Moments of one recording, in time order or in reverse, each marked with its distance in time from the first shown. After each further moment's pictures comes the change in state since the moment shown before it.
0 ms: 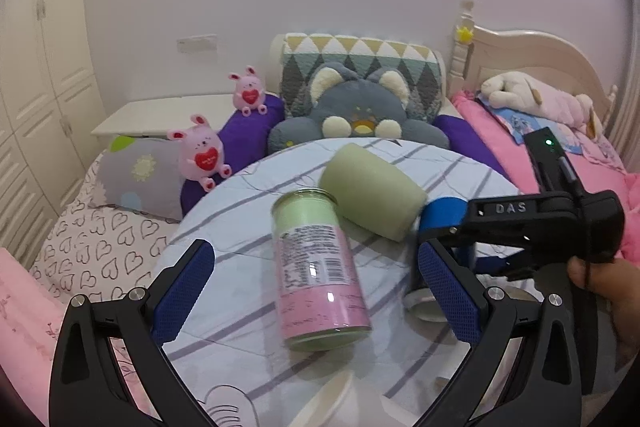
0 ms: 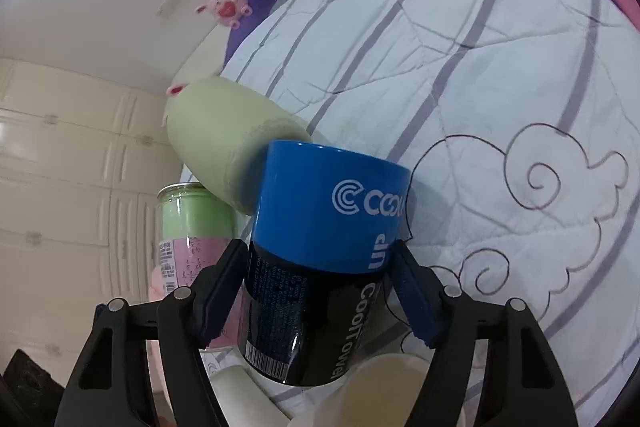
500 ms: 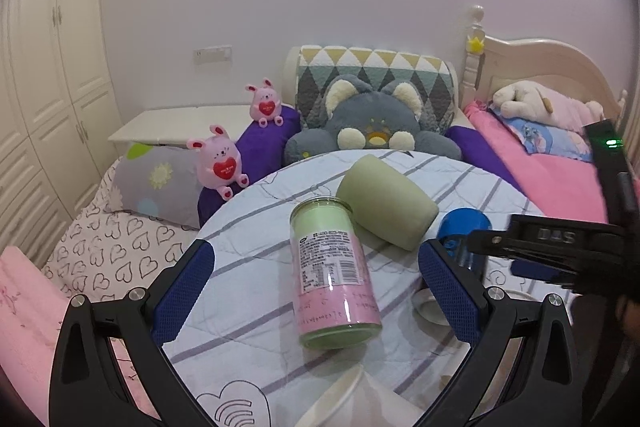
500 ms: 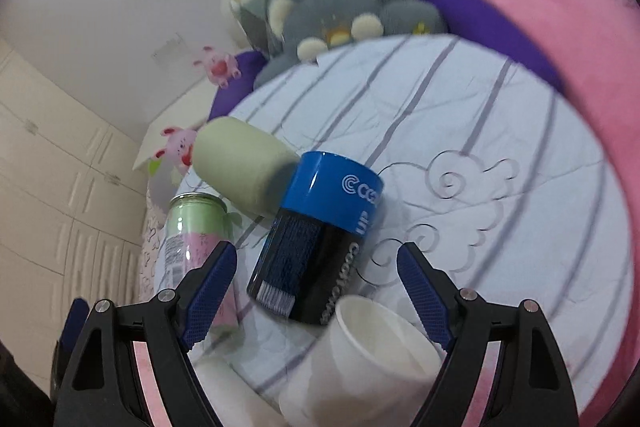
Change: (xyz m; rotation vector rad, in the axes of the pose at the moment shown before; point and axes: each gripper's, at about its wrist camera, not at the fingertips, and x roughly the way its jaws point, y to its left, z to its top) left arm -0.012 0.006 -0.002 -0.014 -0.044 0.066; right arm -0.049 0.032 -0.037 -0.064 -0.280 -0.199
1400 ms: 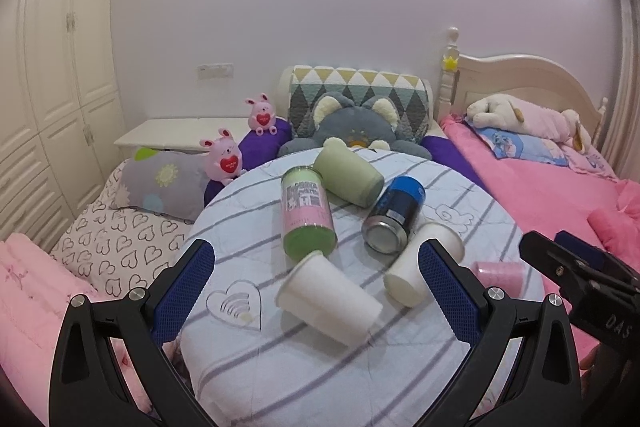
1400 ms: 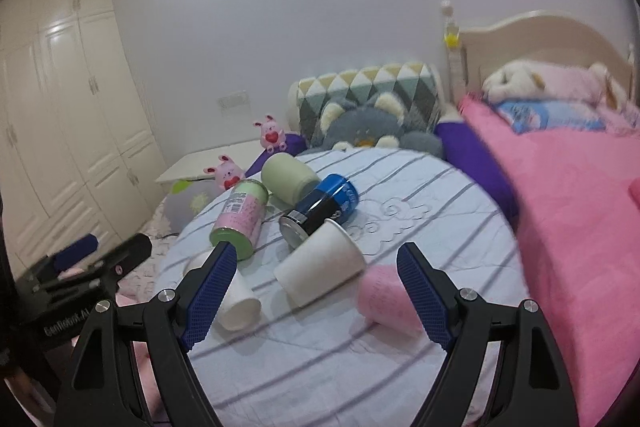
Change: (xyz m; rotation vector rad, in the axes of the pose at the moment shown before) left arm -0.128 -0.015 -0.058 -0.013 -0.084 -0.031; right arm -0.151 -0.003 -0.135 -0.364 -0.441 0.017
